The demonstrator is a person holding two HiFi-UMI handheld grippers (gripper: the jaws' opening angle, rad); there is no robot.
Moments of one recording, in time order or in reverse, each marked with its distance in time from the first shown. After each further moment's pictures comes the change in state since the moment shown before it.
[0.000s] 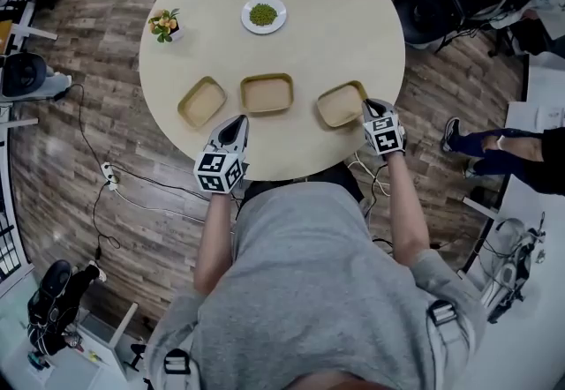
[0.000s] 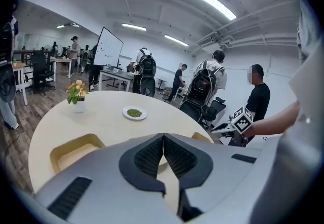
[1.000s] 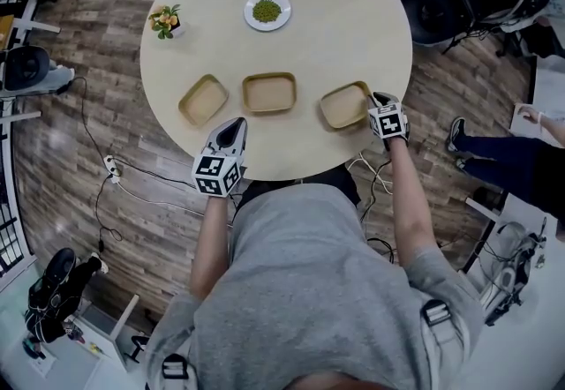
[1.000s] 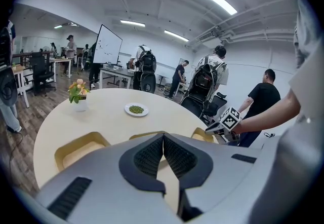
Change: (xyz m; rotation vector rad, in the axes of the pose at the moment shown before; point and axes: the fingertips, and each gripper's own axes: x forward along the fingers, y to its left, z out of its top) left arm 0.002 0.013 -0.005 0.015 0.049 0.016; right arm 0.067 -0.035 -0.030 0.076 0.110 0.011
